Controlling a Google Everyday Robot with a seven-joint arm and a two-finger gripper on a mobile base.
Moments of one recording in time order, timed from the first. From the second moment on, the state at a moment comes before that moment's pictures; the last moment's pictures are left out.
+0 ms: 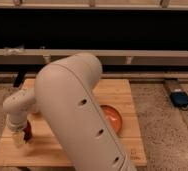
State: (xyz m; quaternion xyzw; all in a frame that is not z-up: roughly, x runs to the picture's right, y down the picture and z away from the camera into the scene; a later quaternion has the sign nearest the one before) arm -0.410 0.237 0.741 -0.34 -0.33 -0.22 0.85
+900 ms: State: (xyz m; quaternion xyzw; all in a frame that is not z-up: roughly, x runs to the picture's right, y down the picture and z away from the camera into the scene) arm -0.318 0.206 0.720 -0.34 -0.25 -0.21 0.88
